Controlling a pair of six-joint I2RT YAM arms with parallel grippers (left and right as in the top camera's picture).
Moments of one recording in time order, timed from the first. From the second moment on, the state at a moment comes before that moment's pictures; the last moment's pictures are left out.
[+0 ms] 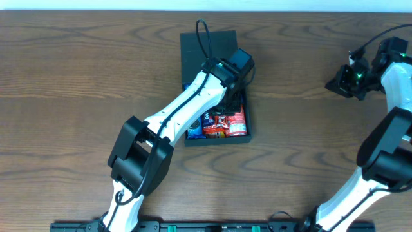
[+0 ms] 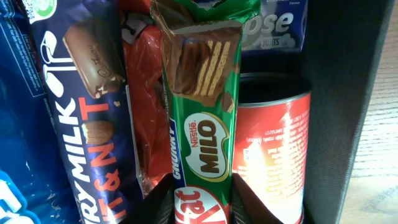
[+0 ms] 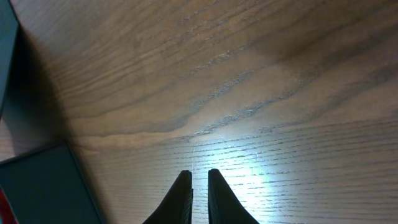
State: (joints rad) left arm -0.69 2.11 1.81 -1.14 0.06 -0.65; right arm -0.41 2.07 1.64 -0.97 -0.46 0.00
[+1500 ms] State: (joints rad) left arm -0.16 1.99 1.53 -0.70 0.21 -0.67; right arm -0.05 2.15 1.64 -0.70 -0.68 0.07
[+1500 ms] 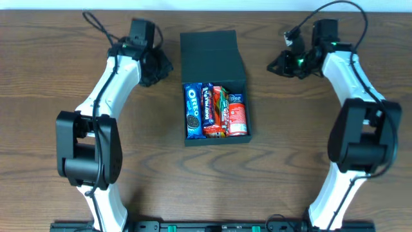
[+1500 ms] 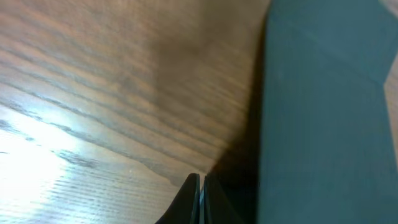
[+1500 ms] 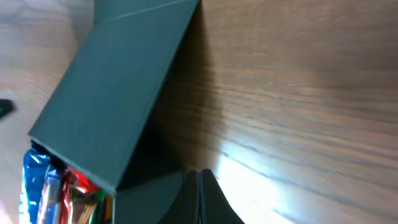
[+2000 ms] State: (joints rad) left arm -0.13 2.15 1.50 -0.58 0.40 -0.77; right arm 0.05 2.30 1.64 -0.66 -0.77 0.16
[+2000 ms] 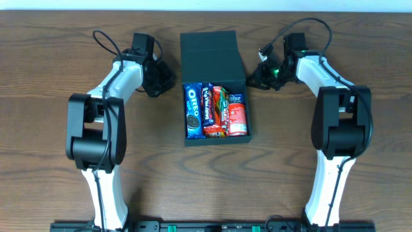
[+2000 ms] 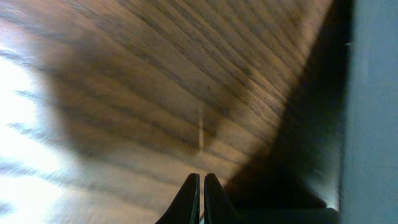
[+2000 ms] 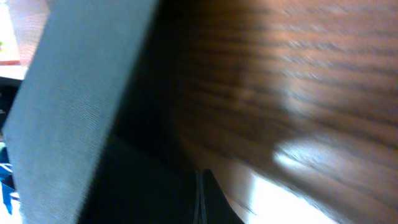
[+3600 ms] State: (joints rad) left arm -0.10 2.22 1.73 -0.22 0.92 -0.64; right arm 0.00 2.27 1.89 -0.82 -1.05 0.01
